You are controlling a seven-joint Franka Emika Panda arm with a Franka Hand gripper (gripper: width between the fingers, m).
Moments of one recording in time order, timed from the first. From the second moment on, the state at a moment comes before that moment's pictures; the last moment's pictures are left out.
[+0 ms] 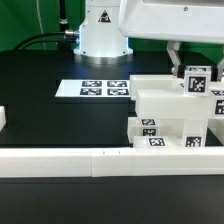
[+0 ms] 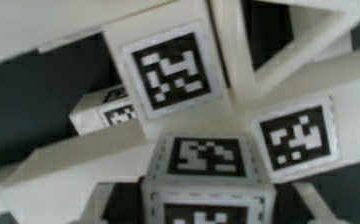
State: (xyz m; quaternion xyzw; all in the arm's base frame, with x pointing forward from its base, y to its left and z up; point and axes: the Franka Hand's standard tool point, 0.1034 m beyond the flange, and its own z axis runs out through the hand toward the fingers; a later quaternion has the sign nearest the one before) arm 0.649 0.069 0.117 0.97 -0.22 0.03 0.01
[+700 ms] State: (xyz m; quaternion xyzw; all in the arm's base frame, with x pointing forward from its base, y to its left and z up) arm 0.649 0.070 0.117 0.94 -0.35 0.03 0.00
